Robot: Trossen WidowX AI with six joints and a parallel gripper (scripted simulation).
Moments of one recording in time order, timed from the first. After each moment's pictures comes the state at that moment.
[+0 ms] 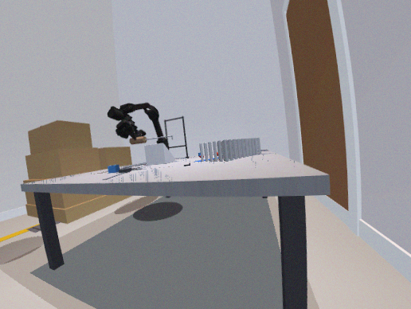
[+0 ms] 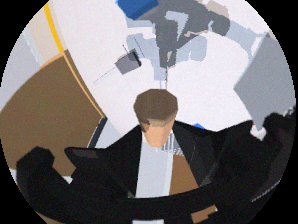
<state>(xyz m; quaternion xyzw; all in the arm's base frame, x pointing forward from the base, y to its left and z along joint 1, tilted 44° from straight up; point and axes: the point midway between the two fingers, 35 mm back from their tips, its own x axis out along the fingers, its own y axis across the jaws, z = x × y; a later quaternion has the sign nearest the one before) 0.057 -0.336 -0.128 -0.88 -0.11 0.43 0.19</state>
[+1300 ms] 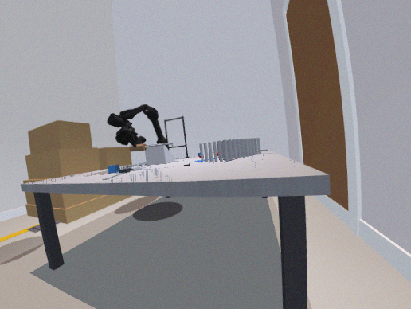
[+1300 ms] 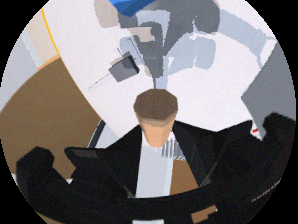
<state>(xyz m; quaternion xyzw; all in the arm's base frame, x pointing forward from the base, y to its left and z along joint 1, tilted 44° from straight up) 0.060 -0.313 -0.162 -0.88 -0.11 0.43 0.19</state>
